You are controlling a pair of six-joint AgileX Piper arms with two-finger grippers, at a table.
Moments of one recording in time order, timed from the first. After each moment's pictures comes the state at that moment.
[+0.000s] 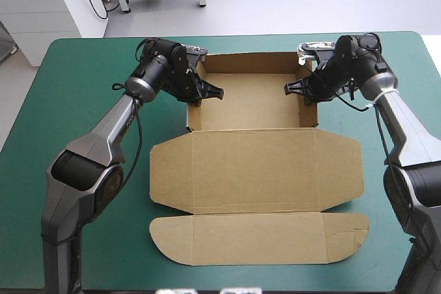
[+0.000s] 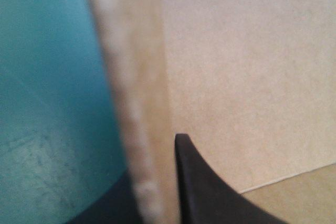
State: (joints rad) left arm -0.46 2.12 -2.09 -0.06 1.25 -0.12; right arm 0.17 1.90 -1.79 0.17 1.18 -0.03
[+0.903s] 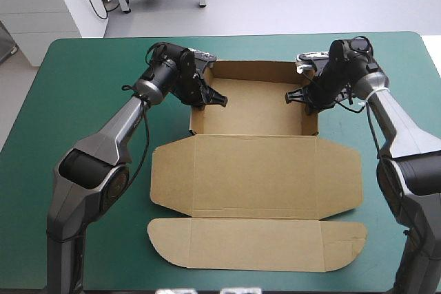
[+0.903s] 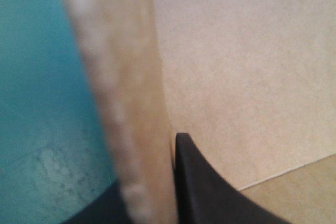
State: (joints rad) left arm -0.48 2.15 -2.09 -0.05 1.23 -0.03; right arm 0.17 1.97 -1.80 0.13 1.23 -0.05
